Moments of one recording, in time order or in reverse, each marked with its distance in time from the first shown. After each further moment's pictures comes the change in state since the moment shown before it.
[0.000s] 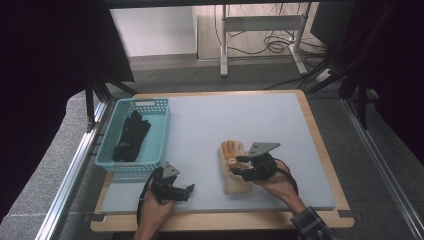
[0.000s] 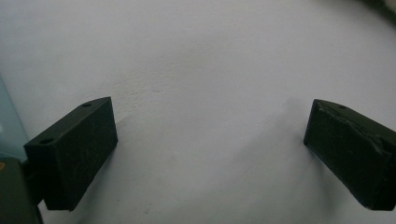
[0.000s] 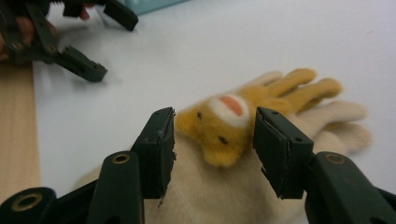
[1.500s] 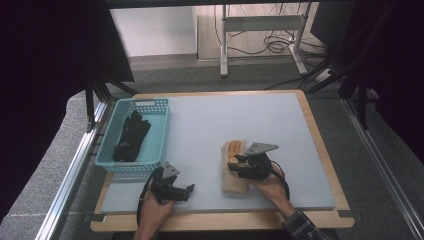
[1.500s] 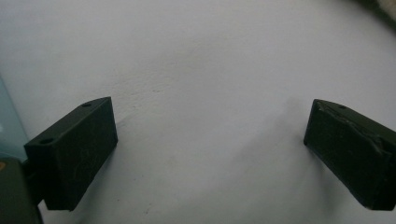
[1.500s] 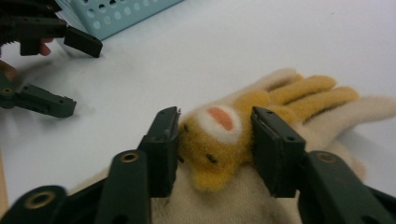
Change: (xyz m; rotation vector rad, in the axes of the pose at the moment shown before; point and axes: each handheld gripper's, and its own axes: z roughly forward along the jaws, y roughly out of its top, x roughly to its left) left arm 0.000 0.000 0.000 -0.002 -0.001 -0.002; right arm 0.004 -0.006 0.012 -0.057 -0.108 0.187
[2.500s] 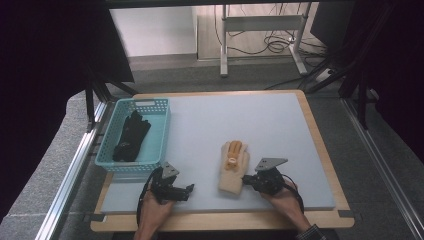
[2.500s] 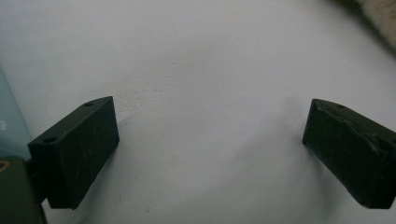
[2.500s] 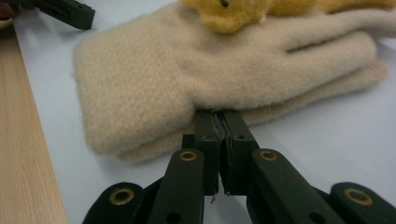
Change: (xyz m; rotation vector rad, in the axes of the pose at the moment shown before) left arm 0.000 -0.001 -0.001 -0.008 0.004 -0.009; right arm 0.002 -0.044 -0.020 0.123 0.058 -0.043
